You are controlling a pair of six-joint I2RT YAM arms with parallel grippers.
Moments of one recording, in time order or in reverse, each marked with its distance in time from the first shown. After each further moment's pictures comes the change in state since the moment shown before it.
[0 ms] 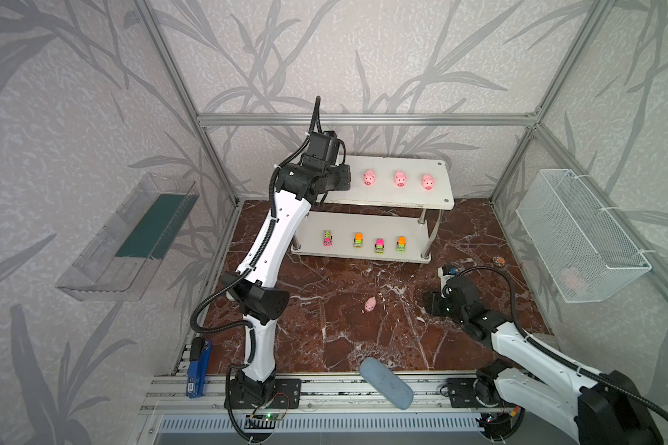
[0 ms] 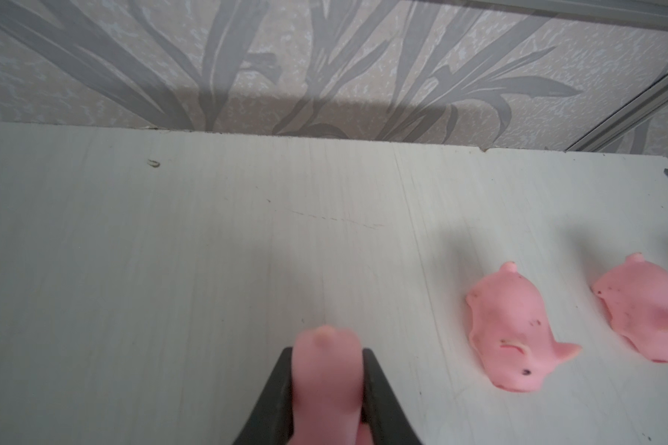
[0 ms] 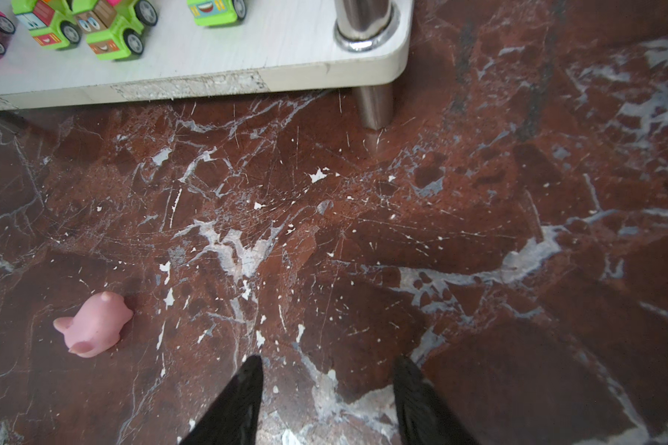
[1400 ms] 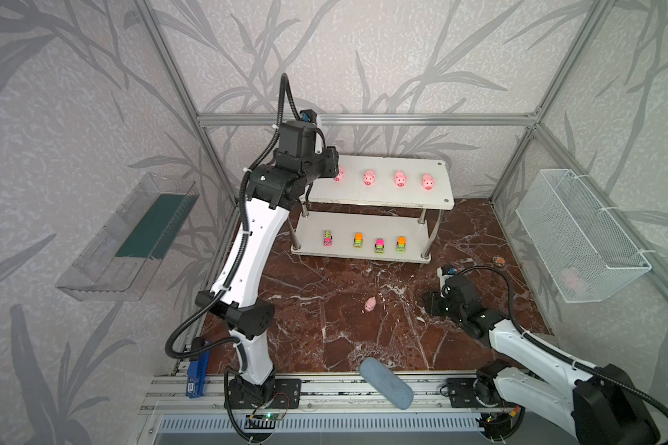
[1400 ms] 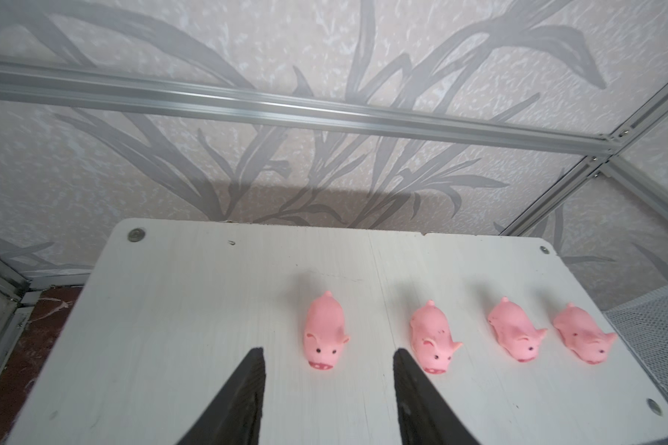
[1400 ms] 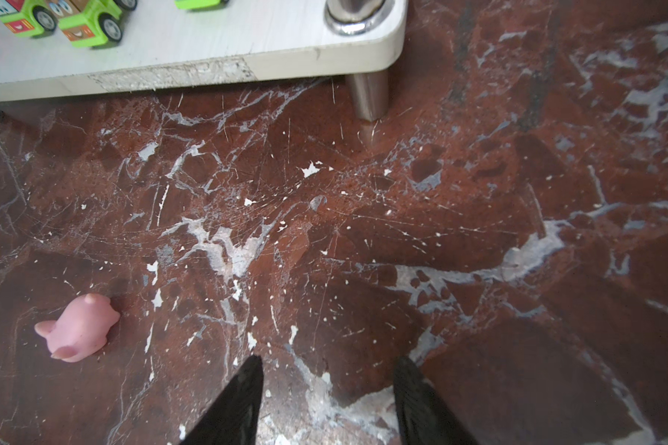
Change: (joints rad) left arm 0.013 -0.262 -0.141 0.157 0.000 0.007; right arm -0.005 0.039 0.003 0.010 0.000 0.001
